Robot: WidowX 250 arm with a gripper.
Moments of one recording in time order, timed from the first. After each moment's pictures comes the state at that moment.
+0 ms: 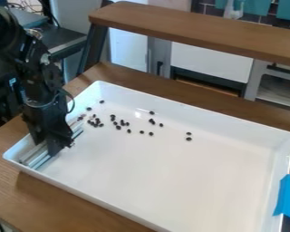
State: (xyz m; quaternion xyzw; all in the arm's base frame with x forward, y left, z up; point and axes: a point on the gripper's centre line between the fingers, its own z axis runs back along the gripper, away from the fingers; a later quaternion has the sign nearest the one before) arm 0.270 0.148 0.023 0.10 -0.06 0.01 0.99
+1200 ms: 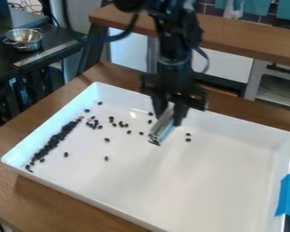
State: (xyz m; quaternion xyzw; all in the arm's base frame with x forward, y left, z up) arm 0.373 -0.044 0.092 0.00 -0.12 0.02 0.99
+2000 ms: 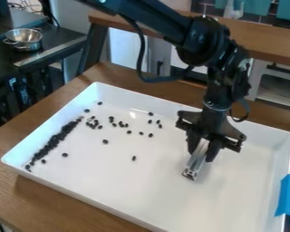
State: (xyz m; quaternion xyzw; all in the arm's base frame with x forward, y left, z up) arm 0.393 -0.092 0.031 0.05 -0.09 0.02 0.99
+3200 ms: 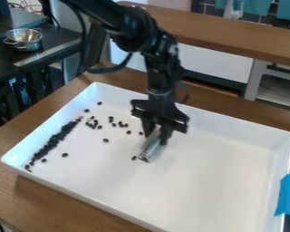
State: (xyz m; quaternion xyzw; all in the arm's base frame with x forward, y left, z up) arm 0.391 0.020 0.022 0.04 -0.08 0.05 0.99
